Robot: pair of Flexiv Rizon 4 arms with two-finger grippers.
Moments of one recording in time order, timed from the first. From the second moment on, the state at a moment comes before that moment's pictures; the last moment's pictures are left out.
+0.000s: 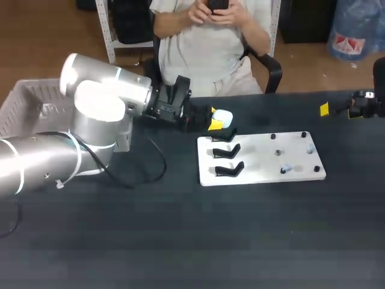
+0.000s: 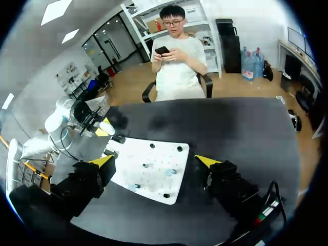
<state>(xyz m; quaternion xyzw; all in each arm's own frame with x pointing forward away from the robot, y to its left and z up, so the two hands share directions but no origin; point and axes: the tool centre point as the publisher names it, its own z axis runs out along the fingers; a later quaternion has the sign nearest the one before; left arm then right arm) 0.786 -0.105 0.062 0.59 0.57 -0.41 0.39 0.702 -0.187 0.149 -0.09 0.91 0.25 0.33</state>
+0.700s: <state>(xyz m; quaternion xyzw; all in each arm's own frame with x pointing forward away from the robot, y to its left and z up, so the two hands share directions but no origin) 0.715 -0.094 0.141 0.56 0.50 -0.47 0.47 0.702 -0.187 0.149 -0.09 0.91 0.25 0.33</state>
